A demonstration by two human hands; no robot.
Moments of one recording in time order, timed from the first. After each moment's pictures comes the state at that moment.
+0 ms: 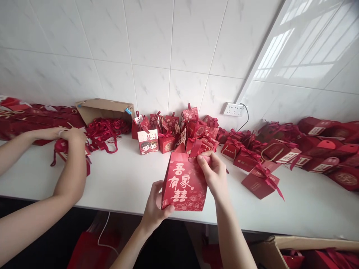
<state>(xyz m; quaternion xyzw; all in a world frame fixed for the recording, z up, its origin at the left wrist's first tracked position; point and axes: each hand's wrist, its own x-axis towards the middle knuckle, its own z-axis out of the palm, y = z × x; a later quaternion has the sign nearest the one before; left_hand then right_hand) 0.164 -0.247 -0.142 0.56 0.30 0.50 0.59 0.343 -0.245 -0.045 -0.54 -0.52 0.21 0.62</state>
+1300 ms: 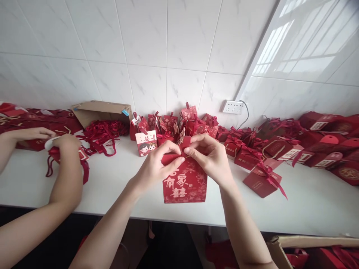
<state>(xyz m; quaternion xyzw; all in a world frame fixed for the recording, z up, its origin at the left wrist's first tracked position) 0.175 -0.183 -0.014 0.81 0.24 0.46 0.26 0.341 -0.229 0.002 -0.44 -0.64 0.24 0.59</state>
